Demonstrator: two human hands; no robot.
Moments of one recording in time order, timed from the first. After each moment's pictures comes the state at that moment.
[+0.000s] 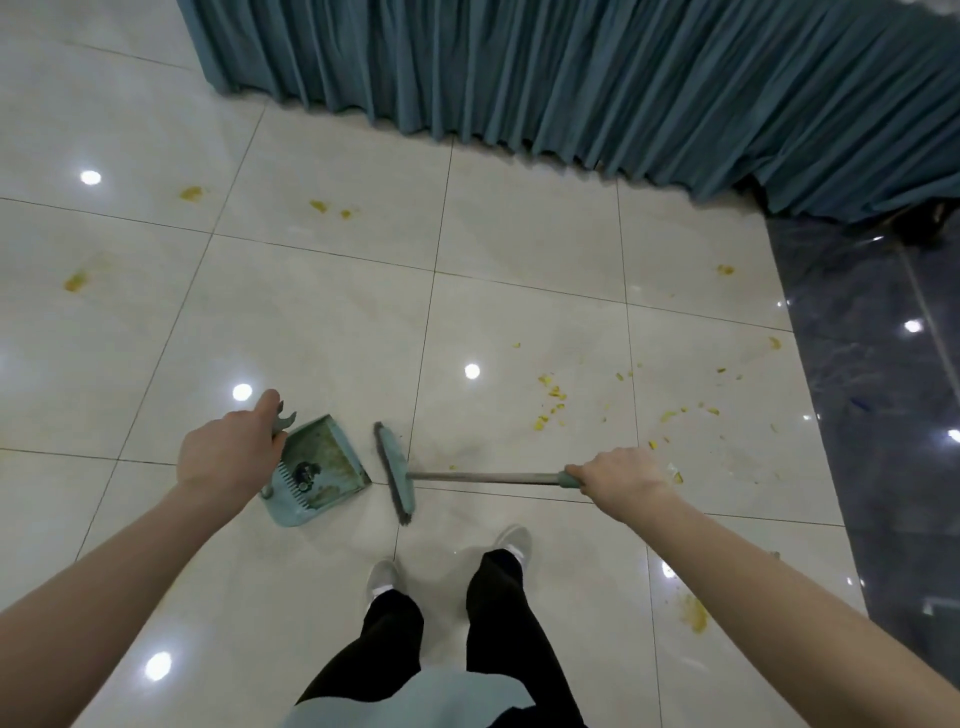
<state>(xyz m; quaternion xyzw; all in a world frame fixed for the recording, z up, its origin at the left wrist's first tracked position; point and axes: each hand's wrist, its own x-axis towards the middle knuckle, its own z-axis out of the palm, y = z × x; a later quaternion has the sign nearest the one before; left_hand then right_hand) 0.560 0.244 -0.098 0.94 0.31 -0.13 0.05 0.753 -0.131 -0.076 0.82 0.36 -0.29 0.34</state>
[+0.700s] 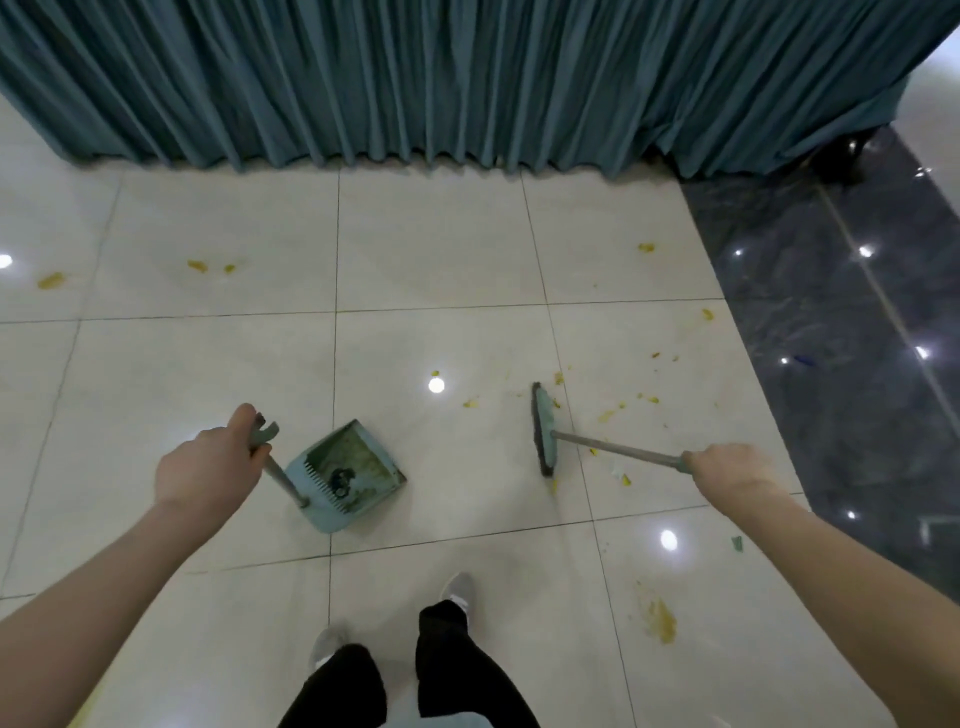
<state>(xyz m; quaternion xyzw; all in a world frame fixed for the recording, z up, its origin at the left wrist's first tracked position) 0.801 0.105 -0.093 0.95 0.27 -0.12 0.06 0.975 -0.410 -0.061 0.87 0.14 -0.30 0.36</state>
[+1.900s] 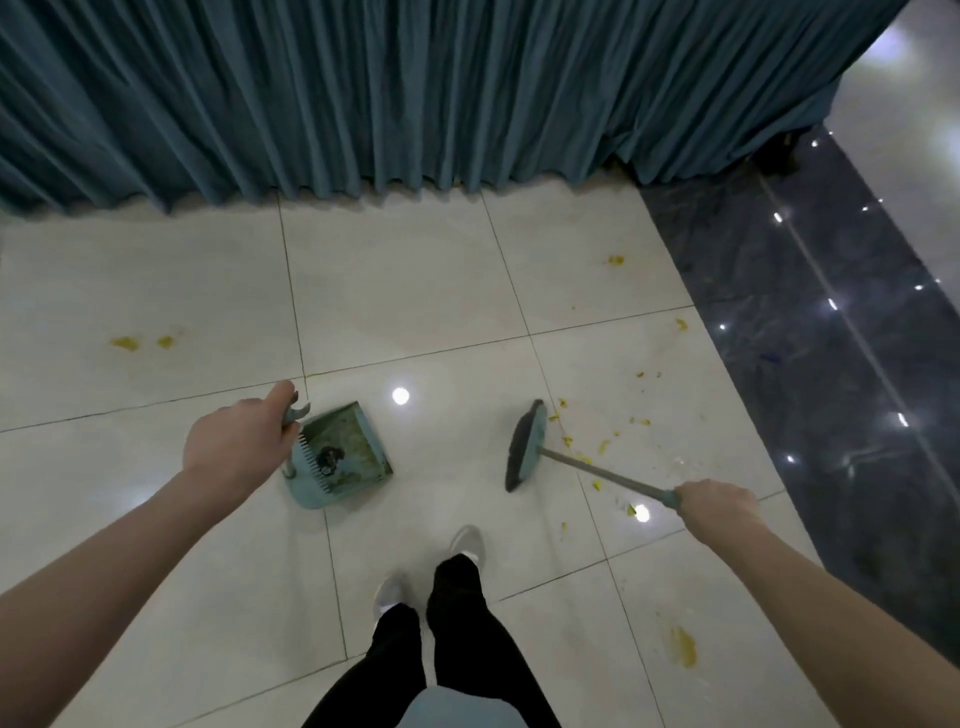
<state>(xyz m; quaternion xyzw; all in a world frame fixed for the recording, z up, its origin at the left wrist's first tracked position) 1.077 0.248 -0.092 0.99 0.09 -0.12 0.04 1.099 -0.266 -0.072 0.88 -0.03 -0.37 0.29</state>
